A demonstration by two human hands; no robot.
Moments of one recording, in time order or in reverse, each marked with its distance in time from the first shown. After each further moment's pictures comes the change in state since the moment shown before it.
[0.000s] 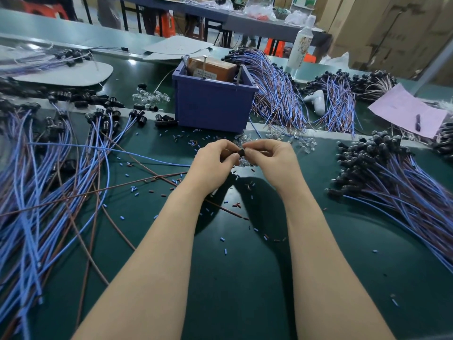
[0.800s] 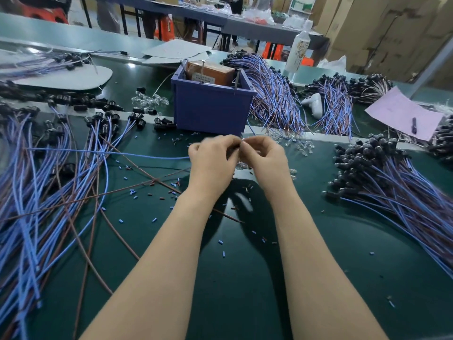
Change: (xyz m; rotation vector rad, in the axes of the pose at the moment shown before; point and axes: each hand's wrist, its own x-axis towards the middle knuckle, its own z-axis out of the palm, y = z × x) left_hand -0.001 0.014 0.007 0.338 0.266 0.121; right_hand -0.002 -0.006 0.015 0.243 0.088 0.016
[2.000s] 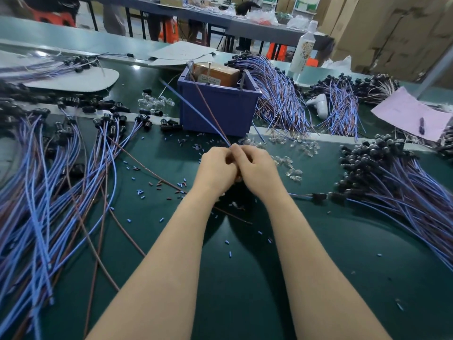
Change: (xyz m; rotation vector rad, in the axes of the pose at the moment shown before) left_hand -0.002 -0.008 0.001 -0.365 -0.206 -0.258; right_hand -0.010 -0.004 0.020 -0.445 -0.144 -0.117
